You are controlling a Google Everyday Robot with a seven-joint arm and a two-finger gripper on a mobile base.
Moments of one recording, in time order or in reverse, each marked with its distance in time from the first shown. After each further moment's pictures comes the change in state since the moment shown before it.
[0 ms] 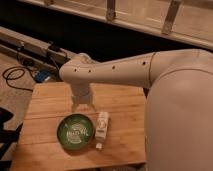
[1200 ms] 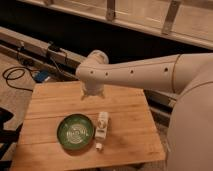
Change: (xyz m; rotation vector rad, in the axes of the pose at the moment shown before) arm -0.063 -0.058 -0.020 -0.042 -0.282 -0.029
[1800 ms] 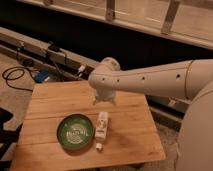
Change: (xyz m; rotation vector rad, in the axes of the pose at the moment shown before) arm 0.031 -0.041 0.014 0.064 0.047 0.124
